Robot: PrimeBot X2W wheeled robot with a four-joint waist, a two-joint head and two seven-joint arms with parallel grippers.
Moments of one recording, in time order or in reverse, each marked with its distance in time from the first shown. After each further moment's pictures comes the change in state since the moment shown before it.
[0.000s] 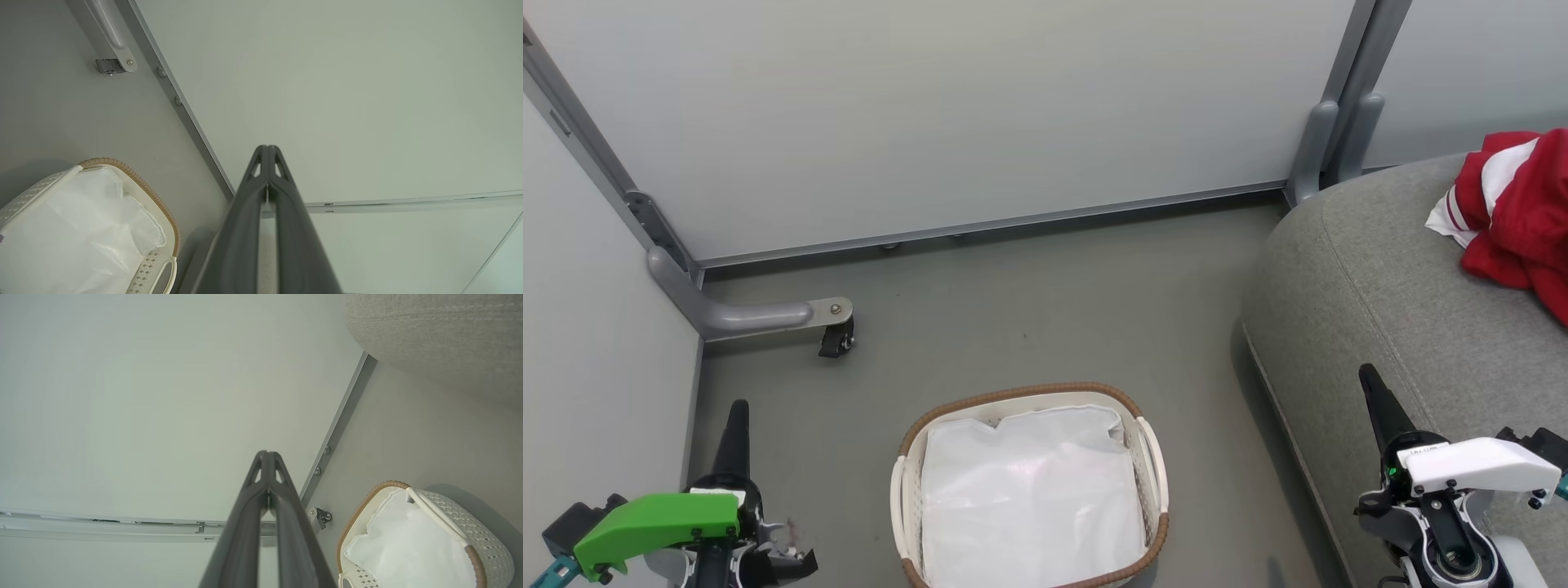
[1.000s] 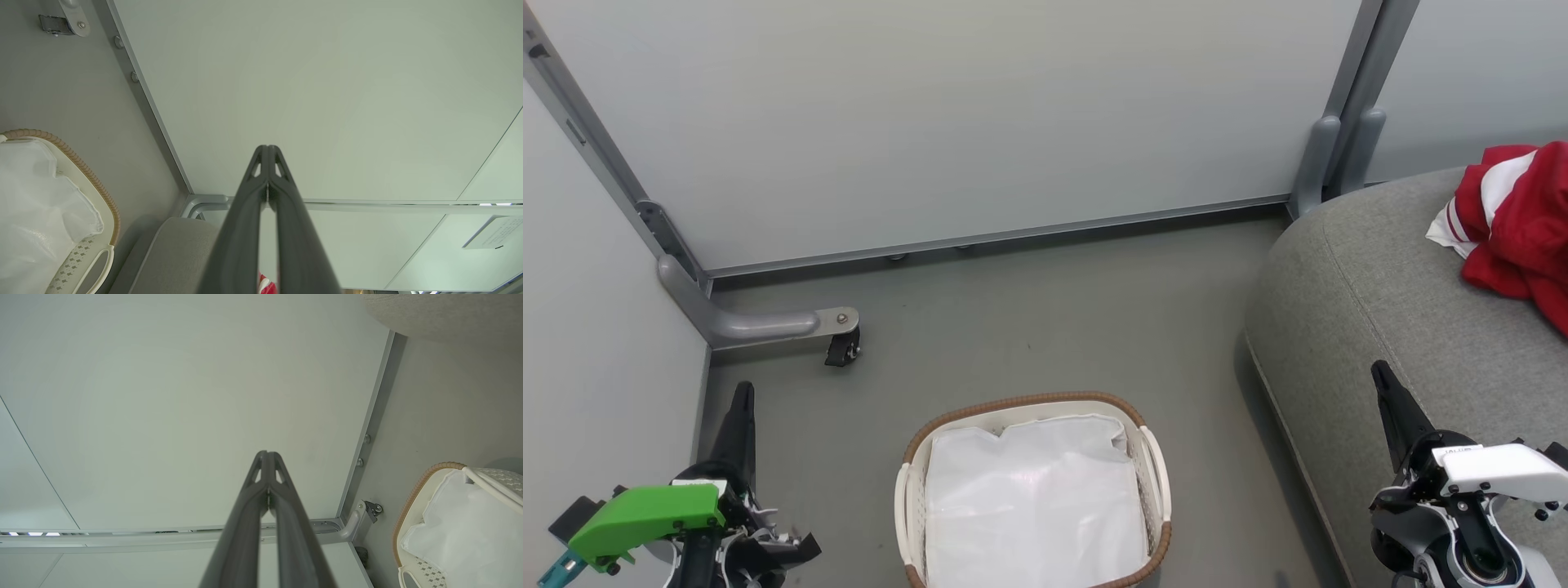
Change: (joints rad) left arm -0.010 0.002 -0.002 -0.032 -0.205 -0.005 0.053; right arm 0.021 -0.001 -0.031 -0.041 0.222 0.000 0.054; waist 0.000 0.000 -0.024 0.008
